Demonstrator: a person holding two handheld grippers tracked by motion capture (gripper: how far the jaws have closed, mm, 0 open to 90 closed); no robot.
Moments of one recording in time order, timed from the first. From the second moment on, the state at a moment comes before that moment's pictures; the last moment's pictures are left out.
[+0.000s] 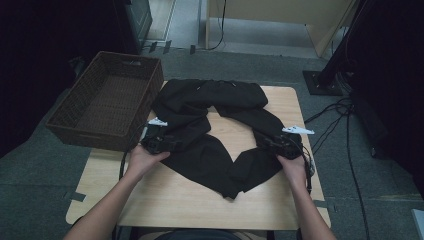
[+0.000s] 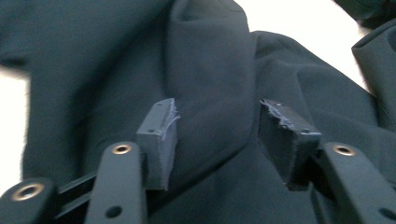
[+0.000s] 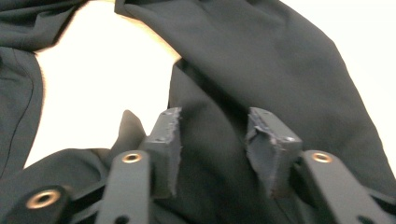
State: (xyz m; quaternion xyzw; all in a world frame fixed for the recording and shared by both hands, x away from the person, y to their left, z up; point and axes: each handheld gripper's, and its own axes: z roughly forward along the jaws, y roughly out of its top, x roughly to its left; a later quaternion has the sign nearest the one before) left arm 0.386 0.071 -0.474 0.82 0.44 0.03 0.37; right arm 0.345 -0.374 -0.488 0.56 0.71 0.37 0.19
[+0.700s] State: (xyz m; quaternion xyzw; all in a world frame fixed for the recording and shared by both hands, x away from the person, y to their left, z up) left arm 0.411 0.029 -0.501 0.83 0.44 0.04 0.34; right arm 0.381 -0.334 -0.515 0.53 0.75 0.35 0.18
